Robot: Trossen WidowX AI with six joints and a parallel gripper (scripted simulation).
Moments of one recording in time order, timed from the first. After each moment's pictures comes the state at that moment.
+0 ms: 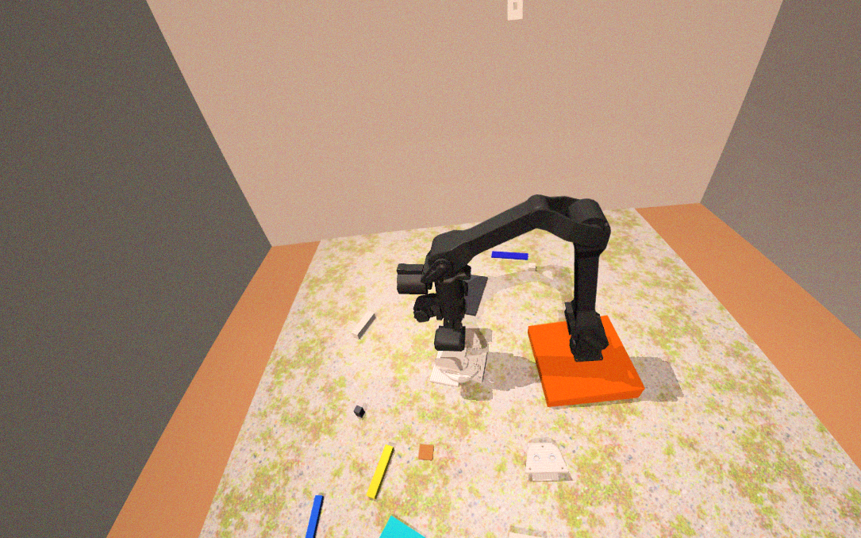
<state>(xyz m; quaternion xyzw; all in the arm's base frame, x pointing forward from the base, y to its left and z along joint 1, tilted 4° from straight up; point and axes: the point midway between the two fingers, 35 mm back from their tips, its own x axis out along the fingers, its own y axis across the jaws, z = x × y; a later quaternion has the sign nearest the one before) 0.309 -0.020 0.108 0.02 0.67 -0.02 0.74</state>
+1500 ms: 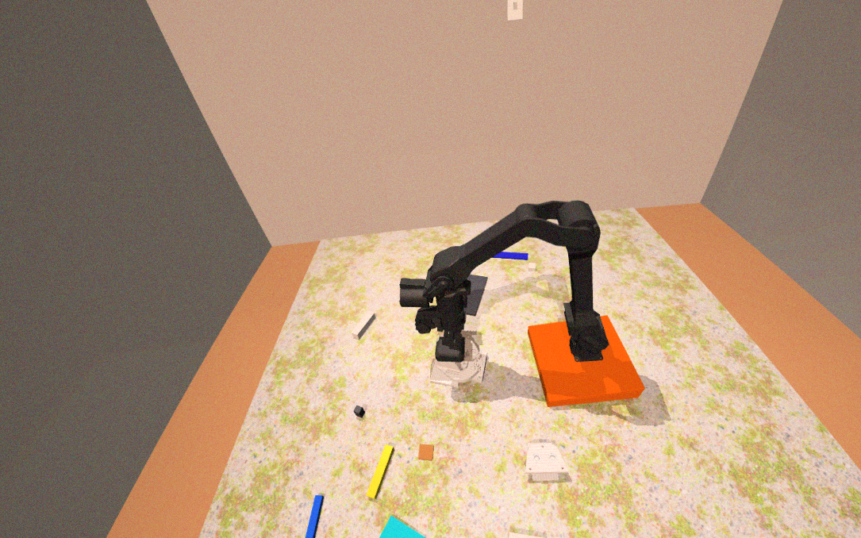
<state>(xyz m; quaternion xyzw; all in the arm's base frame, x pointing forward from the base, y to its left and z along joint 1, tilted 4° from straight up) 0.316 -0.020 0.067 0.01 0.67 -0.02 0.74</state>
